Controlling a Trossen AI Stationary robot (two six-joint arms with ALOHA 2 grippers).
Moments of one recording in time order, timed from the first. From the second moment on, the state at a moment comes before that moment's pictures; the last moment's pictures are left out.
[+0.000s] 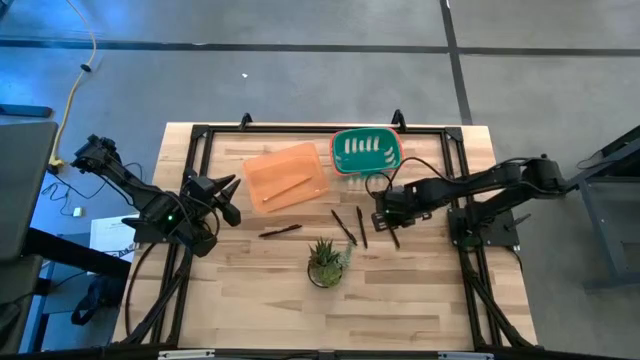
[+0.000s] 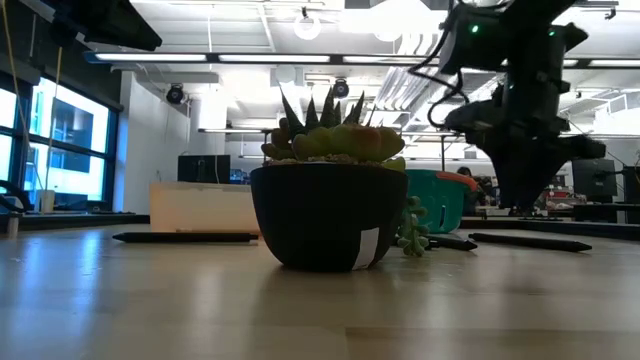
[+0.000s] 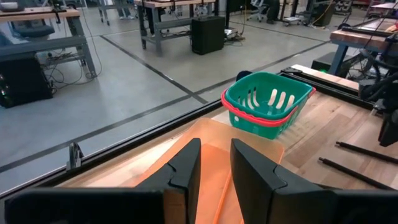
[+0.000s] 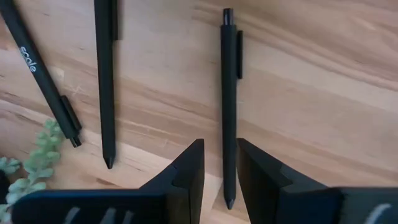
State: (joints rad) left arm -0.51 0.92 0.79 -1.13 -1.34 -1.26; right arm 0.00 1.39 0.77 -0.73 -0.03 1.27
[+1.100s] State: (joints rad) left arm -0.51 0.92 0.79 -1.13 -1.34 -1.27; right arm -0.05 1.49 0.77 -0.70 -0.06 1.09
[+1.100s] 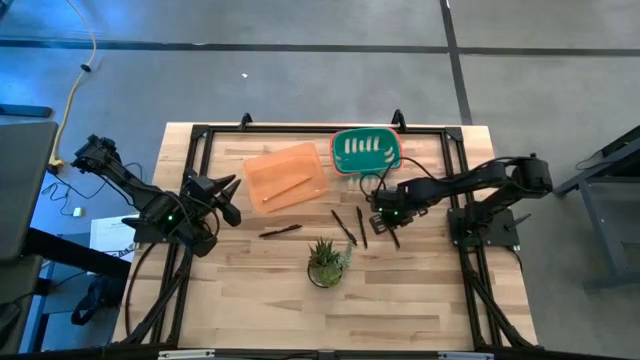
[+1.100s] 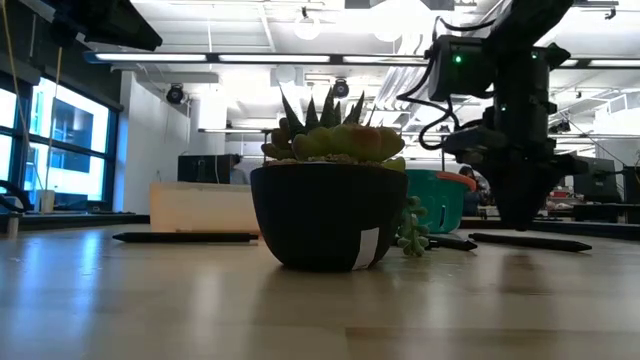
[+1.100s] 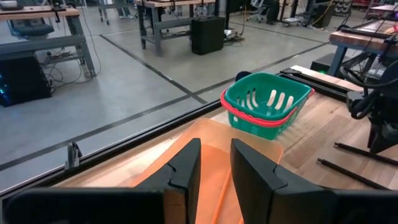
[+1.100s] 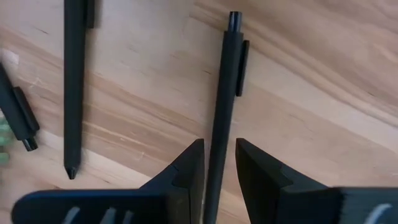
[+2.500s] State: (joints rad) left arm -0.51 0.92 0.79 -1.12 -1.34 -1.32; right arm -0.05 1.58 0.77 -0.69 -0.13 1.02
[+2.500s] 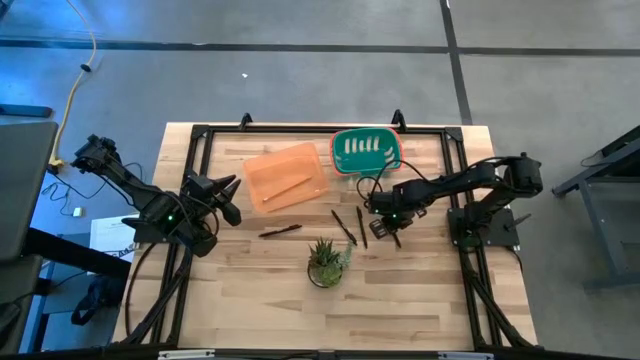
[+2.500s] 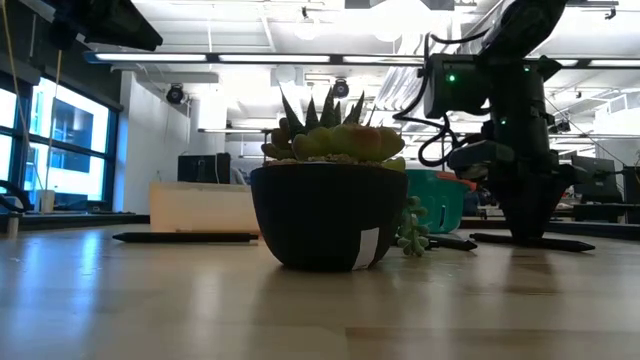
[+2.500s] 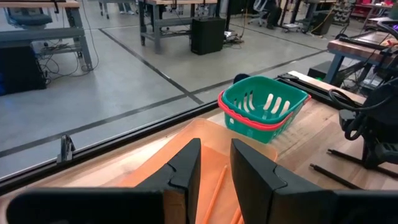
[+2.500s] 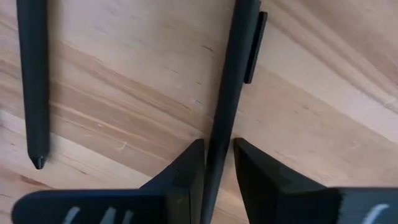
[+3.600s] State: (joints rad) left arm -0.51 0.92 0.79 -1.12 -1.34 -1.32; right arm -0.05 1.38 0.76 -0.76 -0.13 1.01
